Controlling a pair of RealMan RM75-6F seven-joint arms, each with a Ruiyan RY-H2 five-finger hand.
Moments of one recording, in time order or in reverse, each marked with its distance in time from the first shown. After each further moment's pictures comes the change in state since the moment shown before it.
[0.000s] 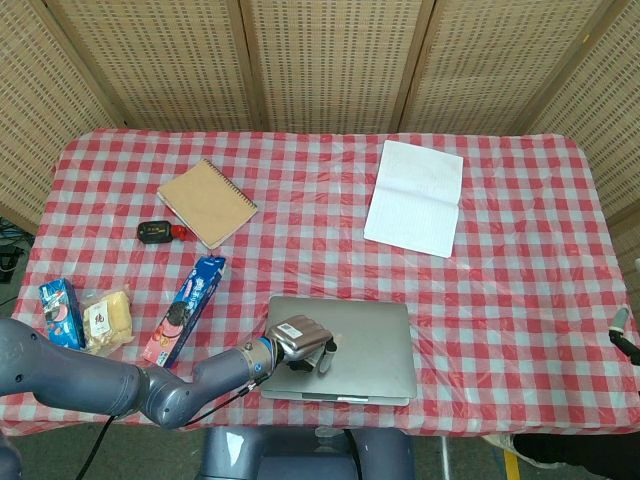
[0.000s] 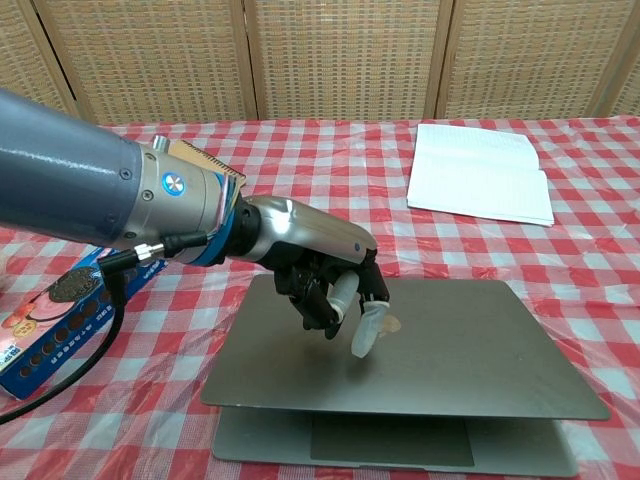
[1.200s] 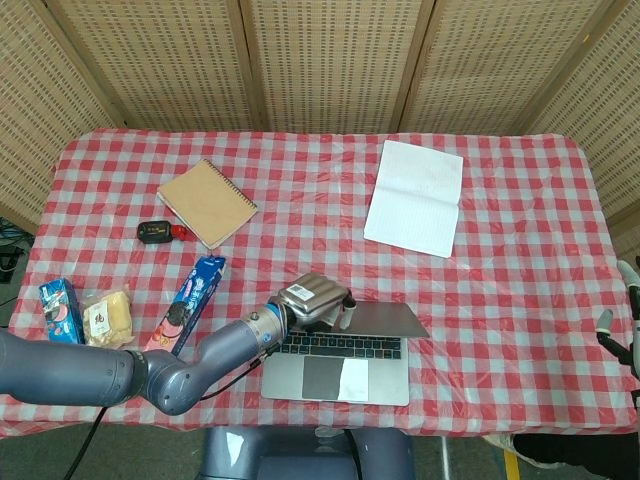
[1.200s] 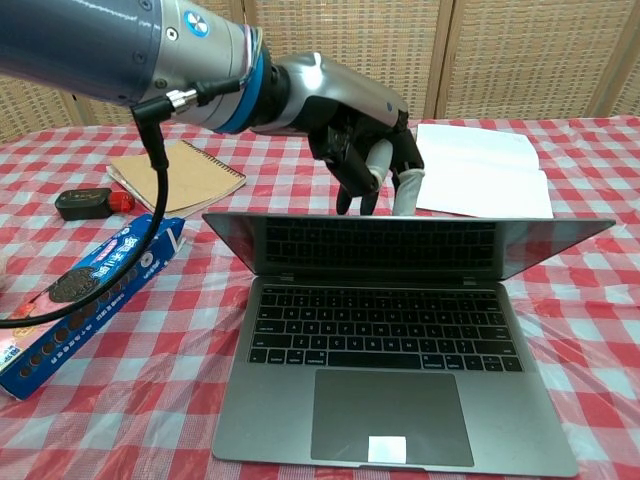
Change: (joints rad) left arm -0.057 0.132 -0.125 -0.045 -0.097 0.060 0.048; right arm 0.016 -0.009 -0.023 0.017 -0.025 -0.025 -0.021
